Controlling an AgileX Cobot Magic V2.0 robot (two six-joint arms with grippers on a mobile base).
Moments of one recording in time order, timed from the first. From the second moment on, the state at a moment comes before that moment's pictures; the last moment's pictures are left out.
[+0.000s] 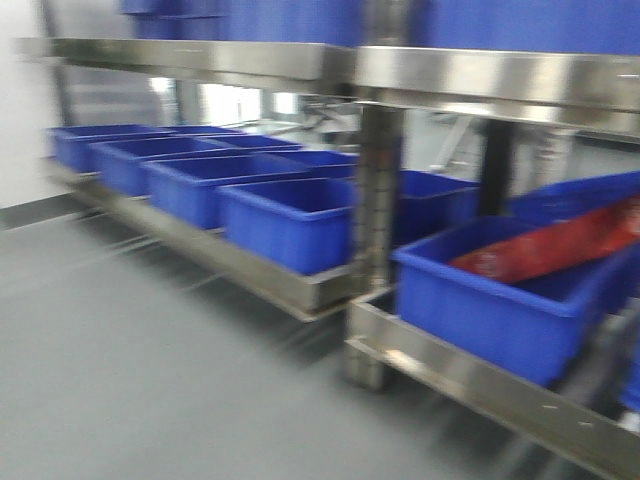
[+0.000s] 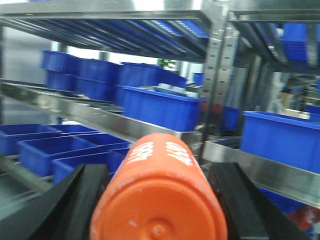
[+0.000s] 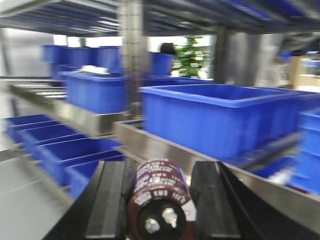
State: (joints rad) left arm -0.21 0.48 -0.67 -0.06 0.11 -0.03; right arm 0.04 0.51 -0.75 0.12 0.25 -0.03
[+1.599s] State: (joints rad) left arm -0.21 0.48 -0.67 -0.06 0.11 -0.03; right arm 0.04 0.51 -0.75 0.12 0.25 -0.03
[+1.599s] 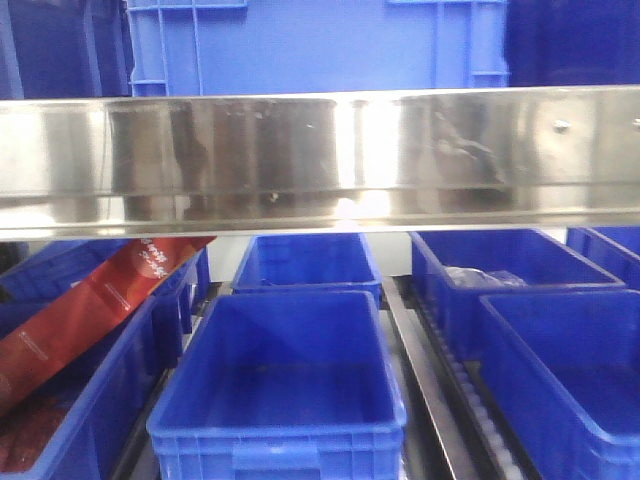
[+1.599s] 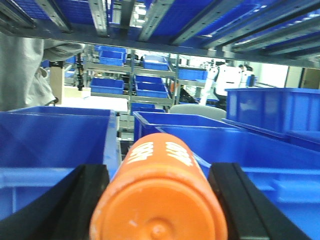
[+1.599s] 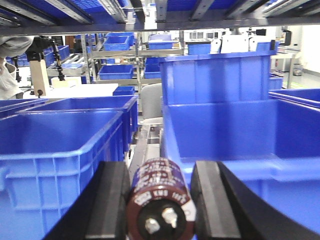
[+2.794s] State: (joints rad) left arm -0.21 0.48 -0.67 -0.06 0.11 -0.03; right arm 0.04 0.51 -0.75 0.12 0.25 -0.03
